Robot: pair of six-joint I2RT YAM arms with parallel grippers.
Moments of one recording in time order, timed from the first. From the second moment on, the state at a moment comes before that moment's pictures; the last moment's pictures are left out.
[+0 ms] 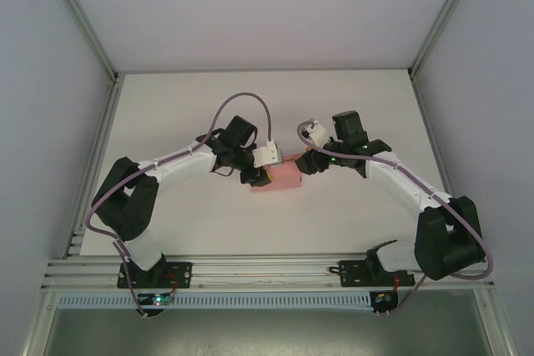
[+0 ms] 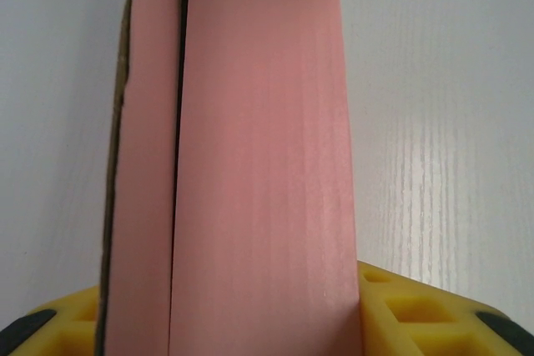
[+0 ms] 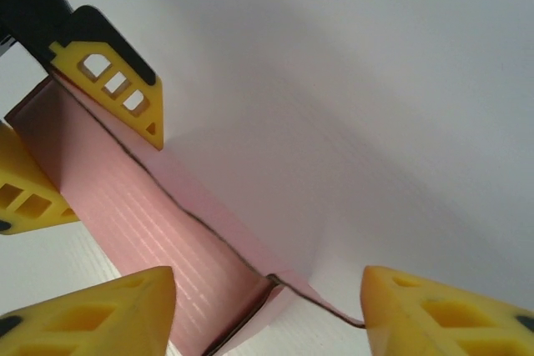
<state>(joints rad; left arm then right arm) -0.61 1.71 1.13 -0.43 0.53 0.67 0.33 1.36 0.89 -0.43 -0.51 -0.27</state>
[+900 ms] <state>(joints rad) -0.63 1.71 1.13 -0.42 0.47 0.67 0.30 1.38 0.93 -0.50 -0.56 -0.21</state>
